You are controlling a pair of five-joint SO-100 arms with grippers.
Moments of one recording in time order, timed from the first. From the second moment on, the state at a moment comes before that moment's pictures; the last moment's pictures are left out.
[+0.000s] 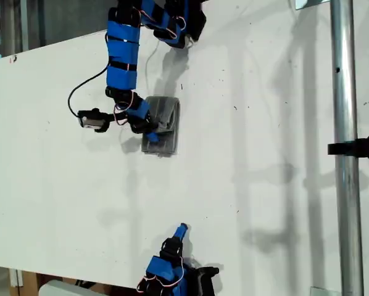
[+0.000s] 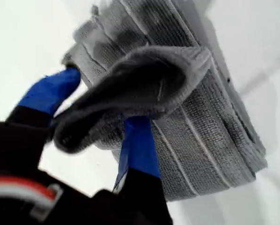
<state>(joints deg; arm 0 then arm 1) -1.3 199.1 178.4 70.3 -78.4 18.4 92.8 103.4 52.9 53.0</state>
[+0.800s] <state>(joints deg) -1.4 199.1 178.4 73.7 -82.7 28.7 186.2 151.9 64.1 57.7</state>
